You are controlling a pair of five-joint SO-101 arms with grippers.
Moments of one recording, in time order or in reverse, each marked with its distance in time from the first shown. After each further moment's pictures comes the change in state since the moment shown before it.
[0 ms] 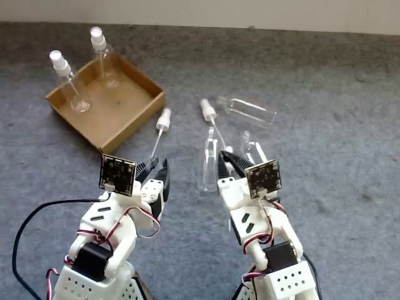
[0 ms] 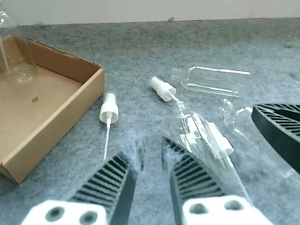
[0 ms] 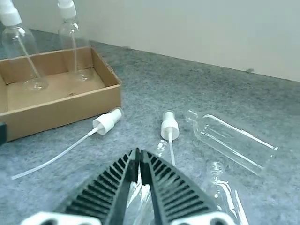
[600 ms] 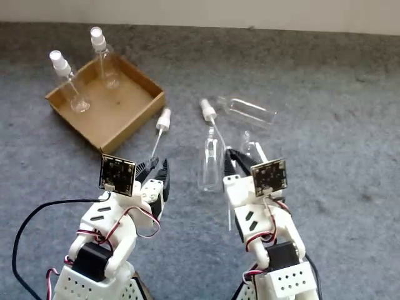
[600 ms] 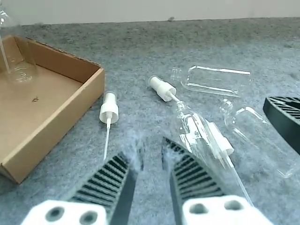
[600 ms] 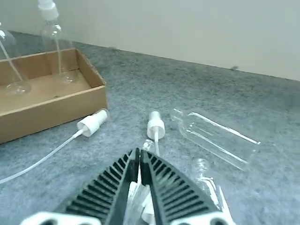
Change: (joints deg) left arm 0.0 0.0 0.0 -0.1 0.0; right arm 4.3 0.0 0.0 -0.1 -0.1
